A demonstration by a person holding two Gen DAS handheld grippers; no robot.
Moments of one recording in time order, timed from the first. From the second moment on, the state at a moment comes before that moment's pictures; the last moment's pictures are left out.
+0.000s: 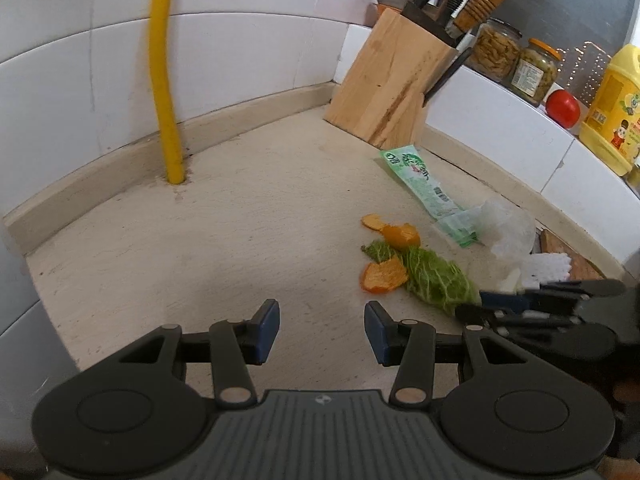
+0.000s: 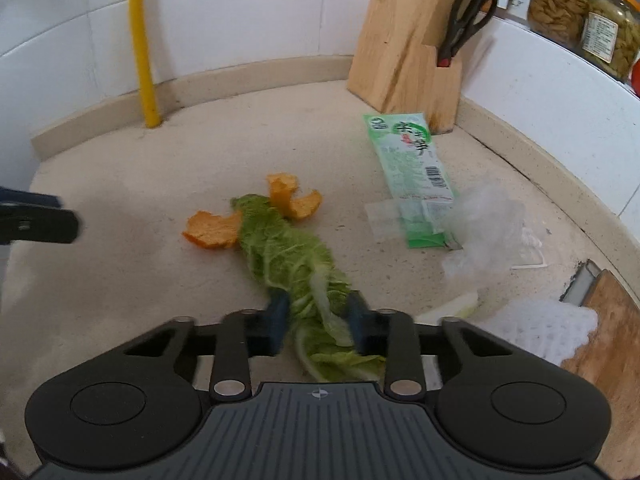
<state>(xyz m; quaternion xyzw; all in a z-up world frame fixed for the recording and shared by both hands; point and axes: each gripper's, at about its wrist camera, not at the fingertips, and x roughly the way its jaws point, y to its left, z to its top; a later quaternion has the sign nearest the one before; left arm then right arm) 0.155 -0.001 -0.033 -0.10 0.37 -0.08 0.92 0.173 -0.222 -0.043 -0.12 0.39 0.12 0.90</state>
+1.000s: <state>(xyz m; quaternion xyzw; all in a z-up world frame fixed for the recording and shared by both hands) 0.205 -0.072 -0.062 0.07 0.39 -0.19 0.90 0.079 -0.210 -0.018 -0.11 0.41 0.14 0.89</state>
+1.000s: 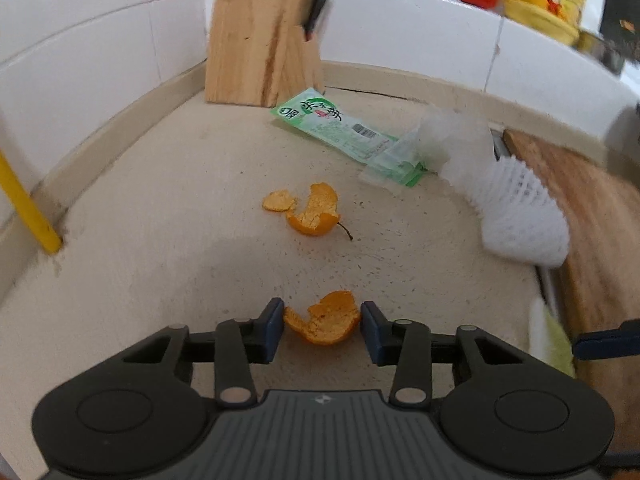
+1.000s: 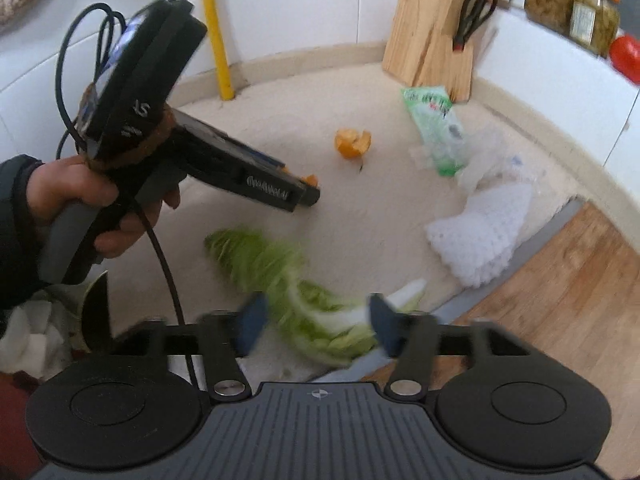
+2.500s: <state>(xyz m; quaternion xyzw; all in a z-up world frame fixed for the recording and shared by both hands) 0.175 -0.020 -0.058 0.01 0.42 -0.13 0.90 0.080 -0.195 -0.039 -0.15 0.41 0.17 0.88</state>
